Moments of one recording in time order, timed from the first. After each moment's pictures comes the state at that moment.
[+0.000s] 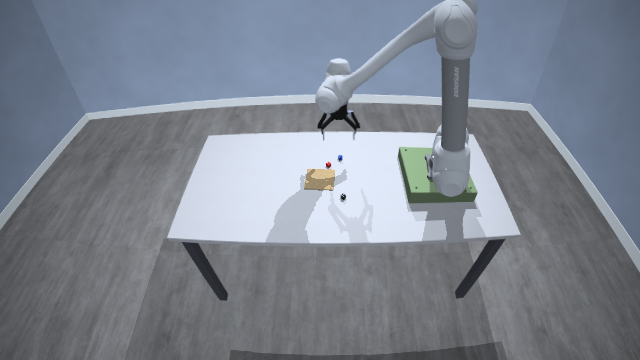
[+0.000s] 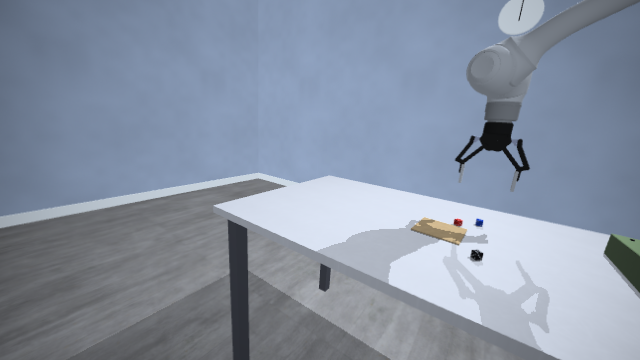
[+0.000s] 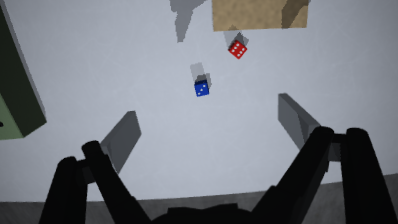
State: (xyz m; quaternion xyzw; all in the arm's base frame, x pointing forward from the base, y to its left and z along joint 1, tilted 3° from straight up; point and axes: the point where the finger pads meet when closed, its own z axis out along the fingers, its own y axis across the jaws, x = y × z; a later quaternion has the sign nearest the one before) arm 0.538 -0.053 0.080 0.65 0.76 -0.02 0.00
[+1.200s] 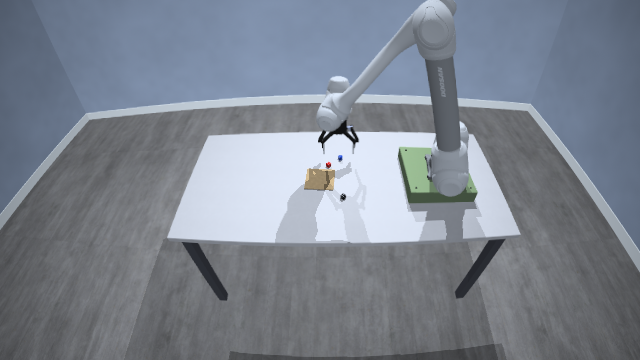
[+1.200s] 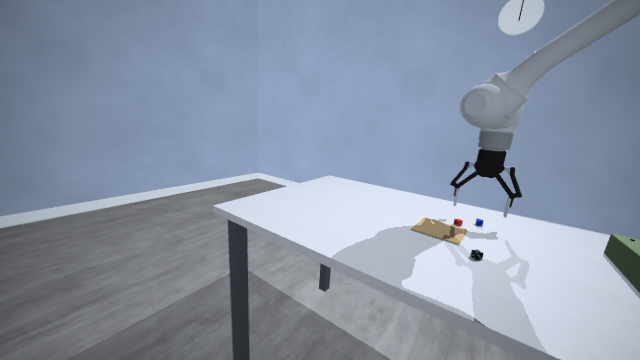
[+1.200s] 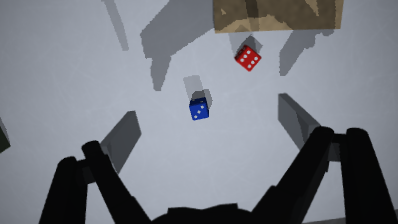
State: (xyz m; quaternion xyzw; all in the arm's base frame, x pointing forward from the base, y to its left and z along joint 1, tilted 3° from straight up) arm 0.537 -0.057 -0.007 0.65 0.76 -0.02 0.01
